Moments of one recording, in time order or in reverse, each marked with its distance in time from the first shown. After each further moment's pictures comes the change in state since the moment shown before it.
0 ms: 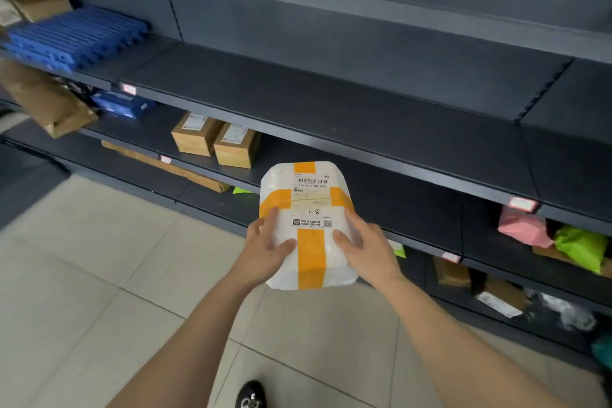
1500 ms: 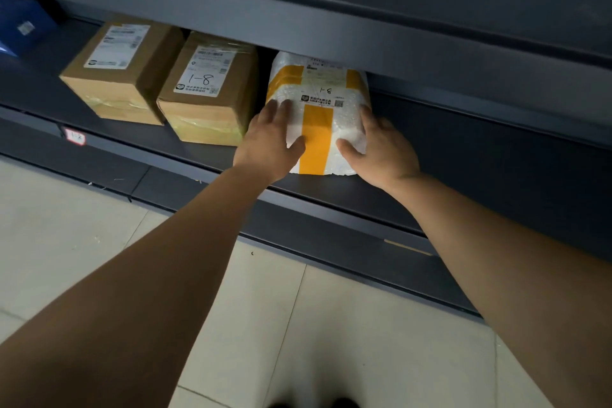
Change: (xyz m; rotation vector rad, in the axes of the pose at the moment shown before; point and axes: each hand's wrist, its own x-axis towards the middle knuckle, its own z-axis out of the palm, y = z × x) left_hand 0.494 -0.138 -0.039 0.668 0.210 0.308; right_hand 0.464 0.027 0.202 -0.448 0.118 -0.177
